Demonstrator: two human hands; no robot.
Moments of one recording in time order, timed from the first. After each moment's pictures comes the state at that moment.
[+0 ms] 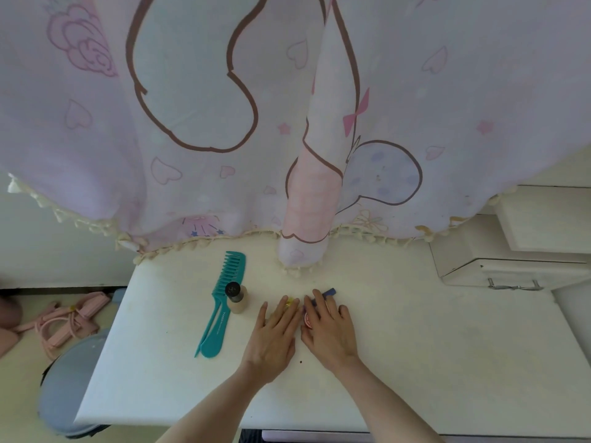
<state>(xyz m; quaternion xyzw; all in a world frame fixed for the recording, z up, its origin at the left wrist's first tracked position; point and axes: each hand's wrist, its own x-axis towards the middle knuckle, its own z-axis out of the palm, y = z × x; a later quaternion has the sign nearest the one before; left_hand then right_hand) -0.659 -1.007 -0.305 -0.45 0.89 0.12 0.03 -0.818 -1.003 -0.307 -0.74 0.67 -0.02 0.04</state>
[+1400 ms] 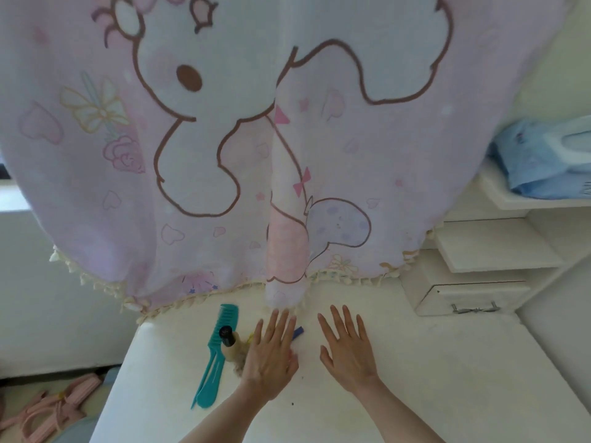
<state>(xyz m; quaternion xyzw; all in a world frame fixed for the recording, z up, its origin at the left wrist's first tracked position) -0.681 -1.024 -0.247 -0.48 0.88 0.01 -0.02 -0.875 -0.995 -0.254 -0.72 0.69 0.01 0.04</state>
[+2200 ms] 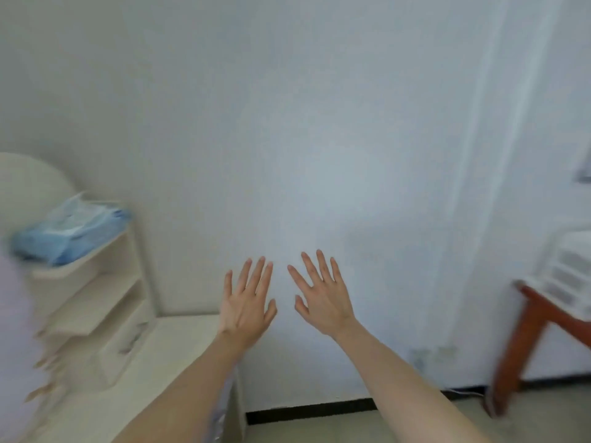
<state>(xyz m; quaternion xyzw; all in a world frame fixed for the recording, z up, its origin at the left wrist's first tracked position) -0.871 -0.774 -0.016 0.19 0.94 -0.01 -0.29 -0.869 -0.587 -0.015 -0.12 0.96 0.05 -0.23</state>
